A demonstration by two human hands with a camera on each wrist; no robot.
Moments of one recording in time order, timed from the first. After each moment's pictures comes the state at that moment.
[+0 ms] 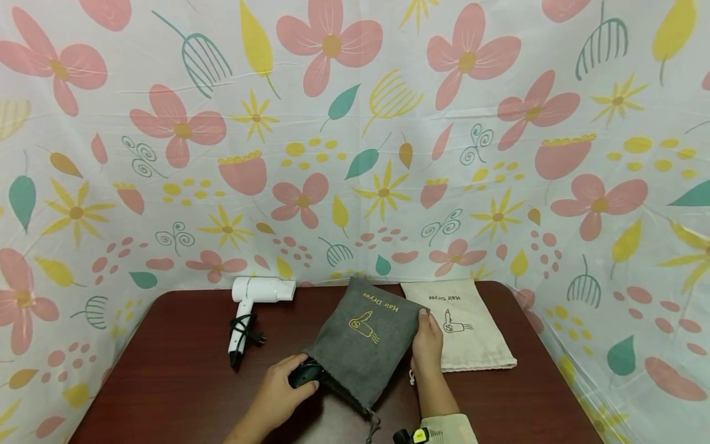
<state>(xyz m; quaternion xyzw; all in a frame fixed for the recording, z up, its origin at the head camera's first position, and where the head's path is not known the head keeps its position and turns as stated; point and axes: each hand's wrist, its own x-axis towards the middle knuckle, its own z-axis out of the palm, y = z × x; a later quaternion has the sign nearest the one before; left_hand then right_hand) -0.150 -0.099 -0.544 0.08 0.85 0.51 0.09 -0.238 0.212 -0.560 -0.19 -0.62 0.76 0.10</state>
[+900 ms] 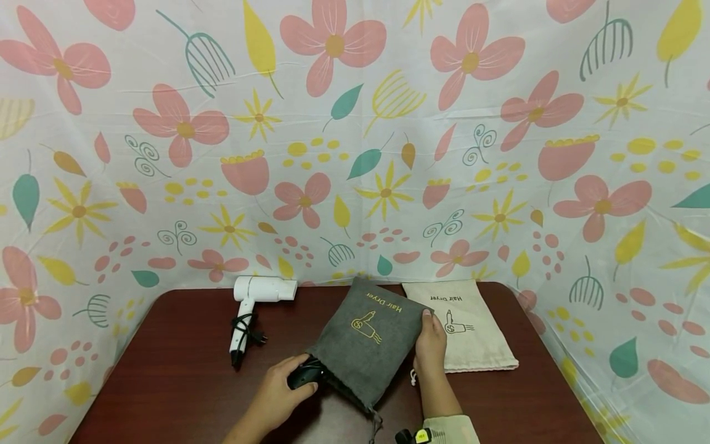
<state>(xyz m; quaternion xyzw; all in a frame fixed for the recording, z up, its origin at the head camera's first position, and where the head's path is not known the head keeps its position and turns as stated) -0.150 -0.104 -0.549 0.08 0.85 0.51 0.08 -0.239 0.216 -0.563 -0.17 -0.60 0.77 0.12</state>
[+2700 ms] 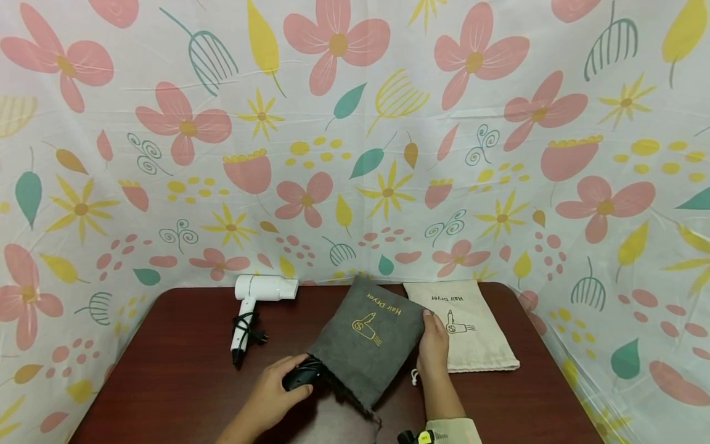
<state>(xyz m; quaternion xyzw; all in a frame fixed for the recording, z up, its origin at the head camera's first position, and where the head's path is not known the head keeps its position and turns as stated) -0.147 -0.118 -0.543 0.10 0.85 0.51 0.10 -0.237 0.218 -0.559 -0.19 -0.59 0.78 0.10</state>
